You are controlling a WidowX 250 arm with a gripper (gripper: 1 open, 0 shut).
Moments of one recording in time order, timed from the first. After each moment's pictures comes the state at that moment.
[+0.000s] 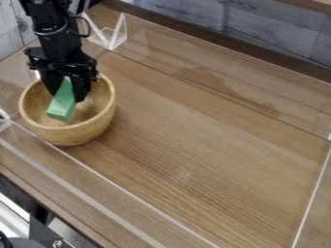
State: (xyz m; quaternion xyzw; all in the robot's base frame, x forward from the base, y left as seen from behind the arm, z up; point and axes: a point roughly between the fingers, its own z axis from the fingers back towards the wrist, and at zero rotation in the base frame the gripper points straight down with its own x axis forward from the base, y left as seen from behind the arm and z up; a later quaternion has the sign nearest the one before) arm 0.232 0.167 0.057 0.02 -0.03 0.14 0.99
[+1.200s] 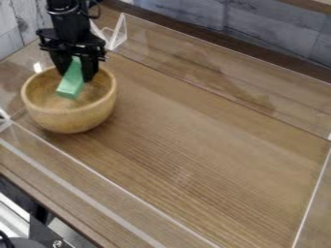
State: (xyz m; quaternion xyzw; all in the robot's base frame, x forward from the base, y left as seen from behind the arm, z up) arm 0.267 0.185 0.057 0.03 -0.03 0.15 0.99
